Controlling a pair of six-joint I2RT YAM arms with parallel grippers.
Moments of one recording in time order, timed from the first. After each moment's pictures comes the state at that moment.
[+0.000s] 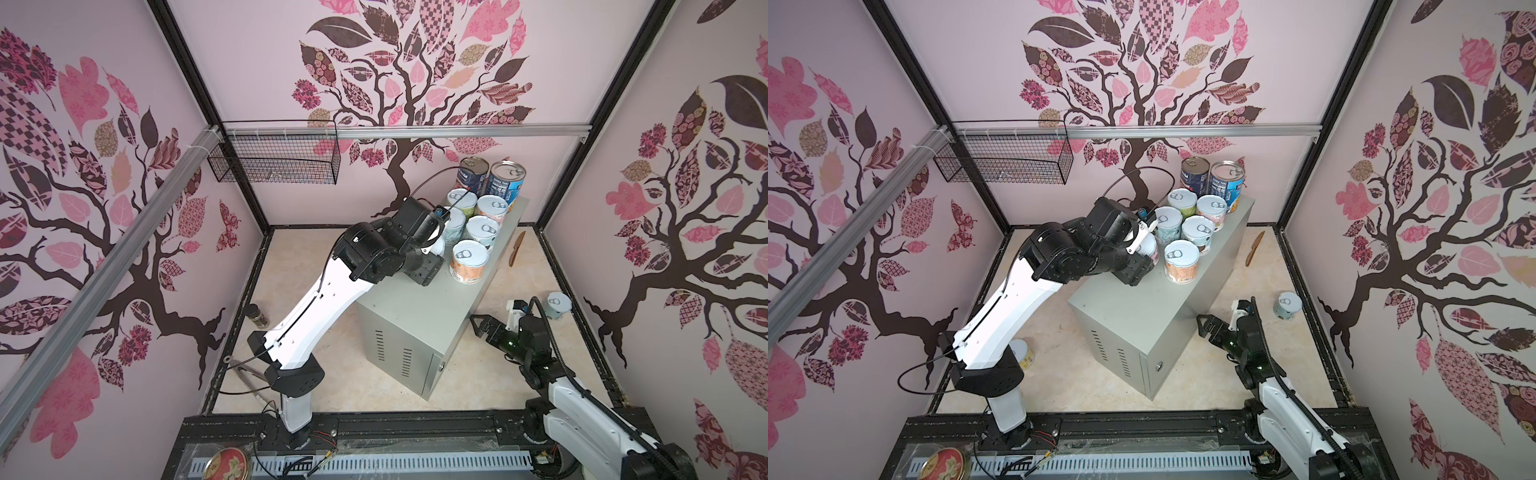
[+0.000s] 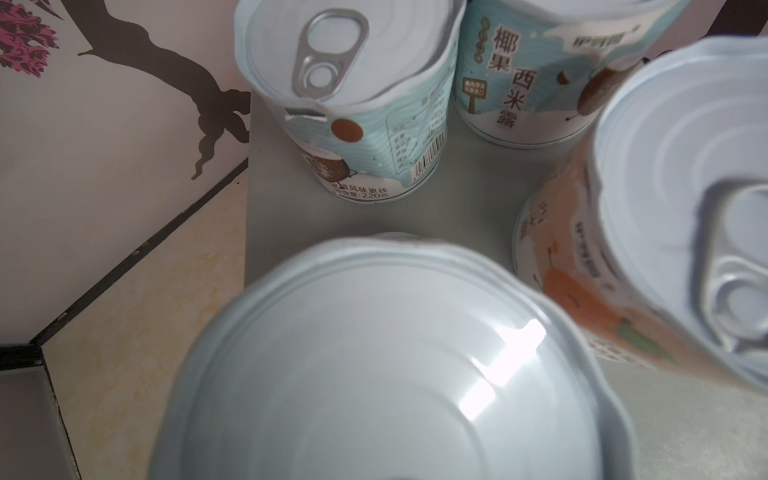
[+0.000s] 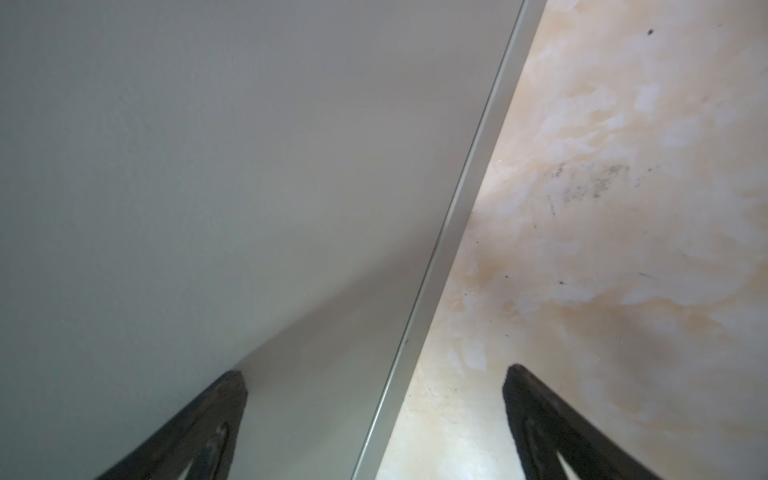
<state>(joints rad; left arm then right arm) -0.90 1.84 2.44 -1.40 -0.22 -0.03 0.19 0.80 0.17 0.14 -0.25 0.75</state>
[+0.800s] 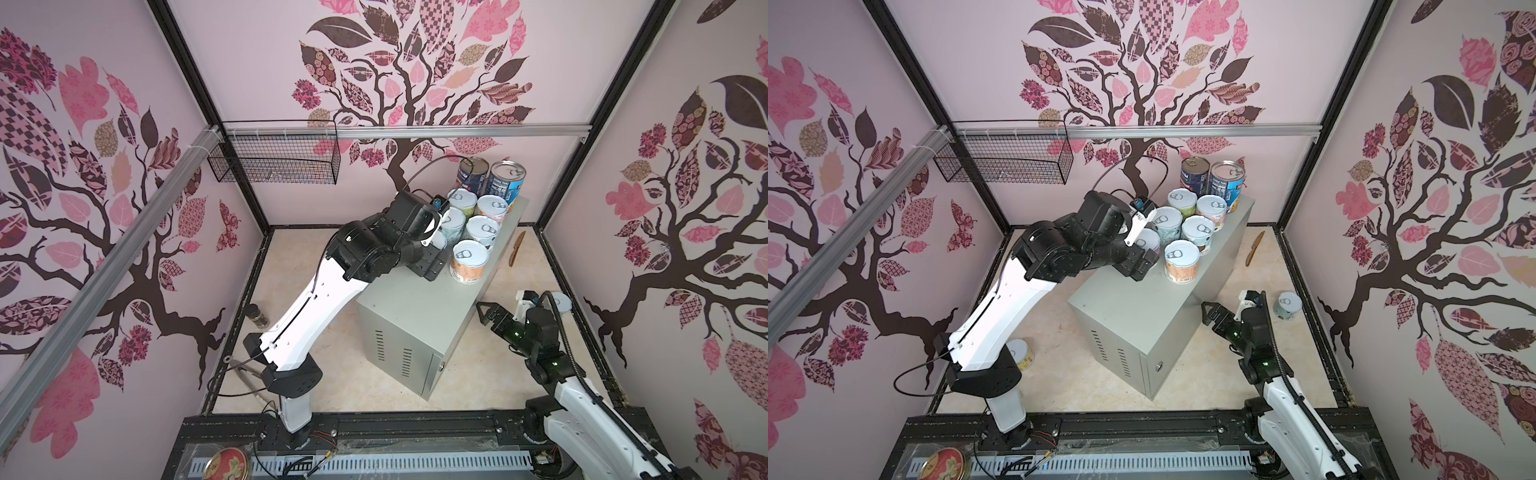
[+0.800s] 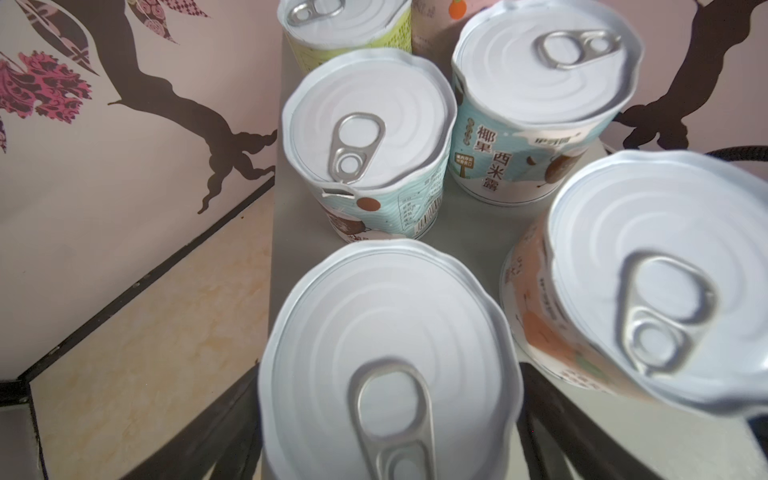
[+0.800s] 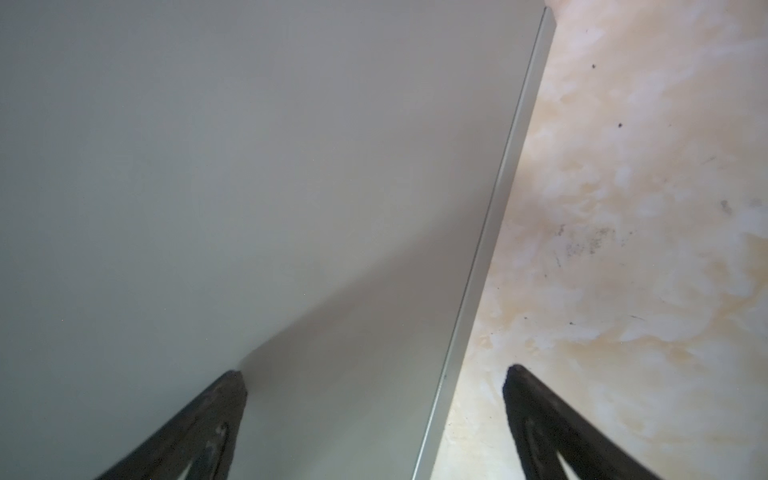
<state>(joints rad) -0.89 1.80 2.45 -1.32 -0.20 -0.02 0.19 0.69 0.32 -0.05 -0.17 0.82</state>
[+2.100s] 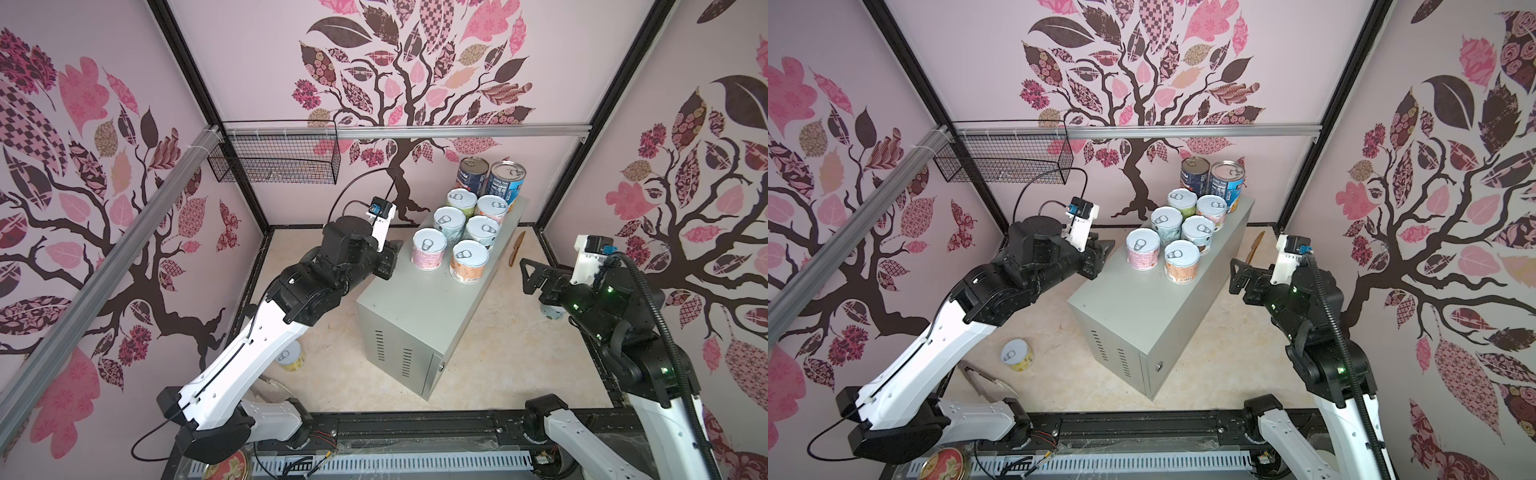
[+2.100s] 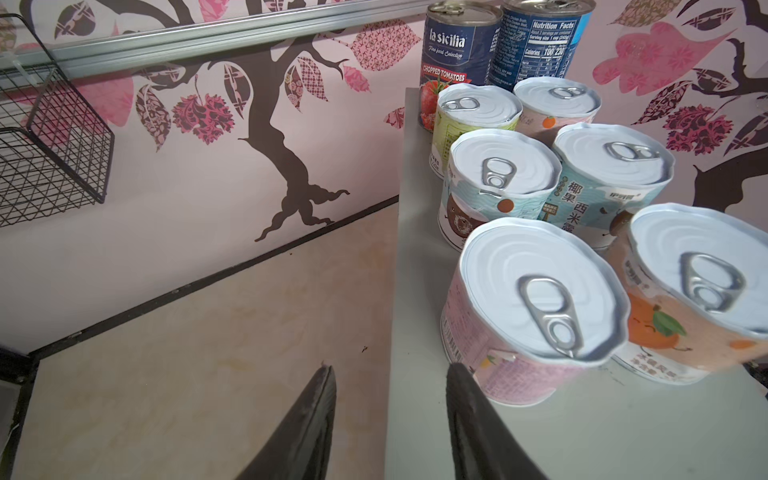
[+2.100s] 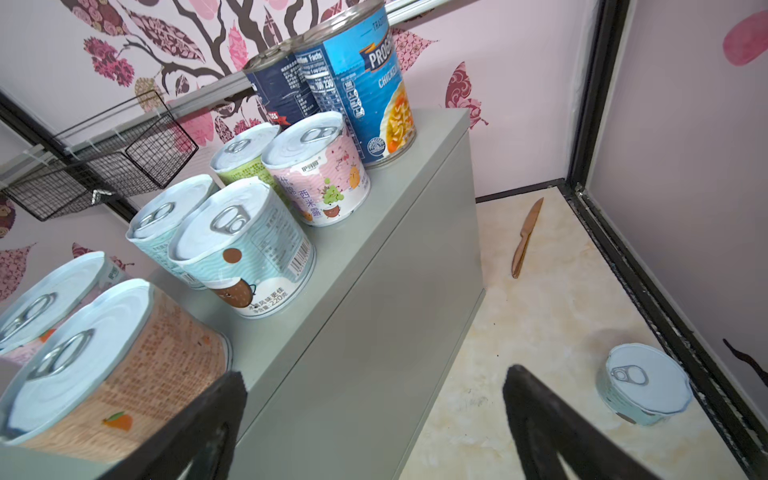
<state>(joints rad) -0.78 1.32 1.70 -0.75 -0.24 -0.08 0.24 0.76 1.27 -0.80 0.06 0.35</state>
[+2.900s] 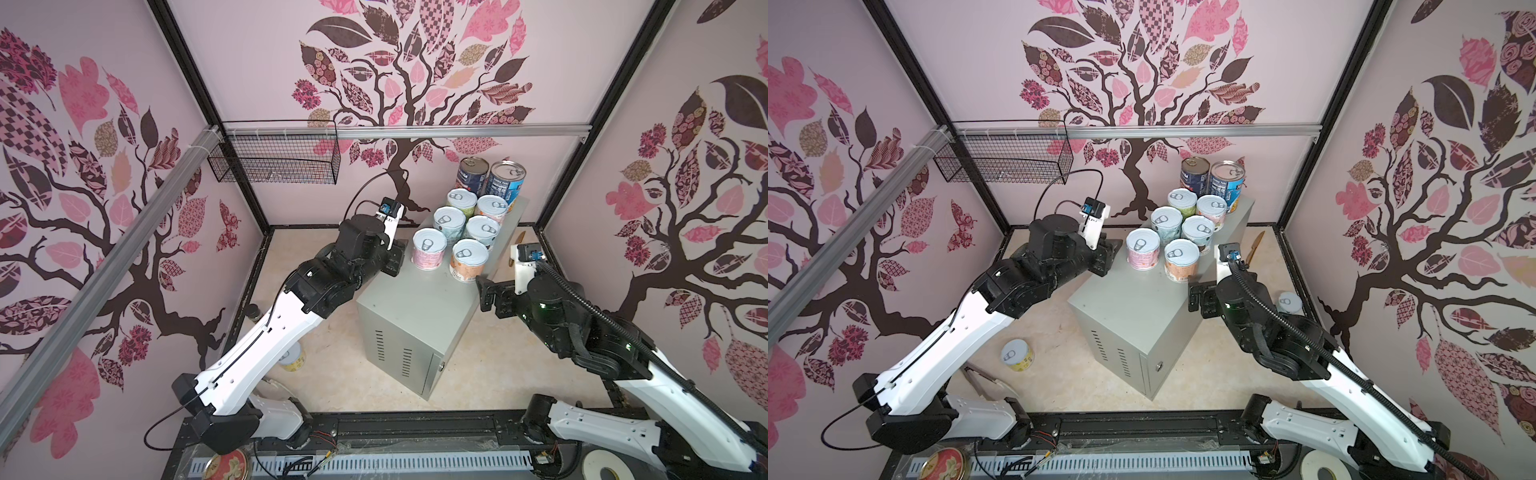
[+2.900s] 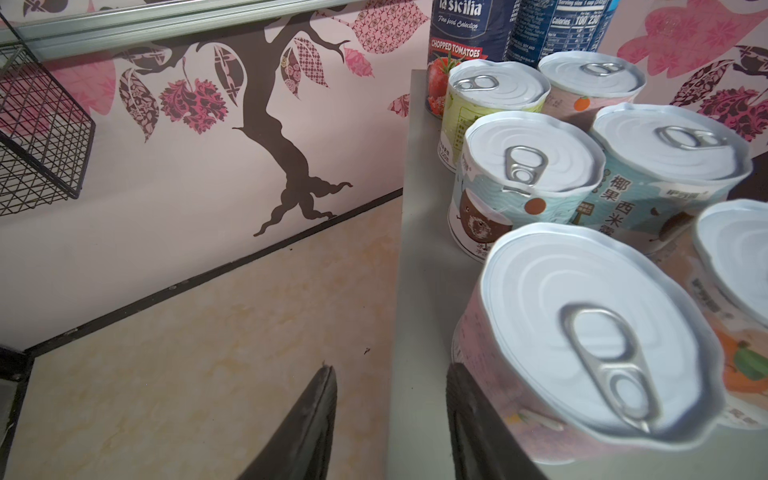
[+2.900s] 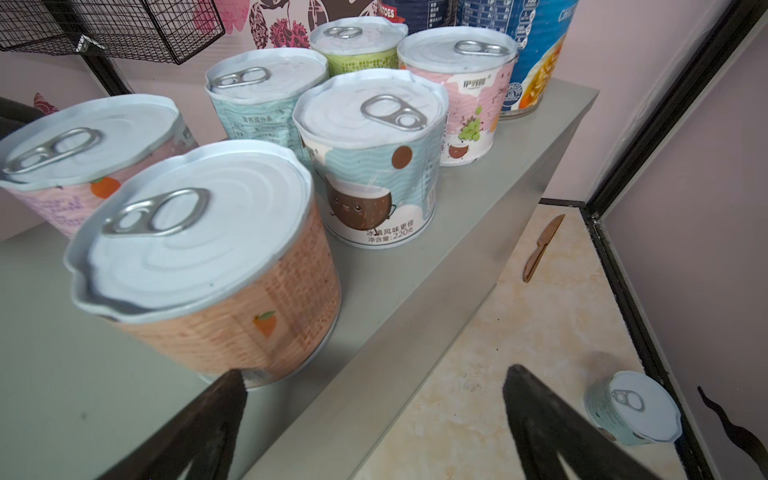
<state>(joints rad) -0.77 1.38 1.68 -0.71 -0.26 -0.08 0.91 0.89 1.31 -0.87 0.64 0.36</state>
